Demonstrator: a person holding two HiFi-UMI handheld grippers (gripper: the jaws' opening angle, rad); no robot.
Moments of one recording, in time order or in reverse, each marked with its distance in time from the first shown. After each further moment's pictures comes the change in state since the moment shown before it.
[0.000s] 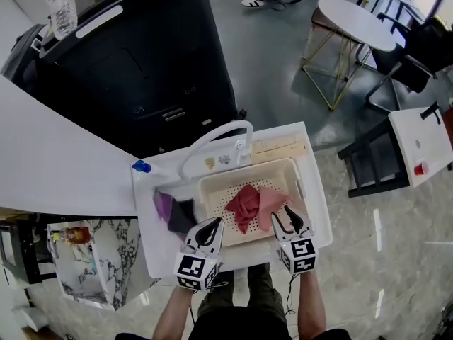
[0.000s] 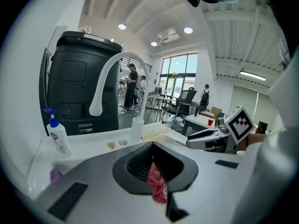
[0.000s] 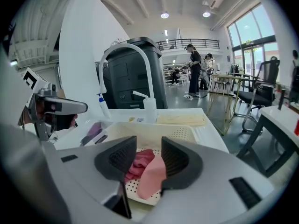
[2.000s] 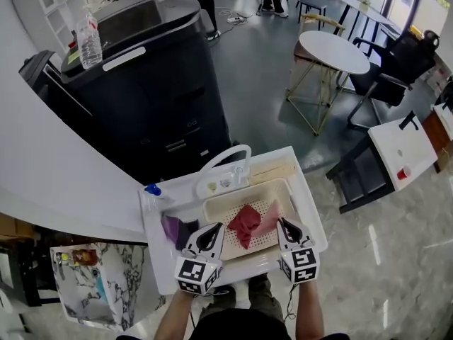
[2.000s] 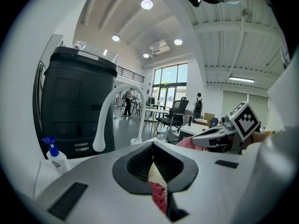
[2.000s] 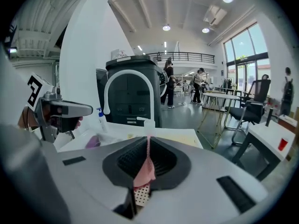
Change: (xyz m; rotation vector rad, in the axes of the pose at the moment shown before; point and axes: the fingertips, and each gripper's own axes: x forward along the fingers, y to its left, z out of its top) left arm -0.029 0.002 0.065 0.070 -0.136 -0.083; right arm -0.052 0.021 0.071 -0.051 -0.116 -0.118
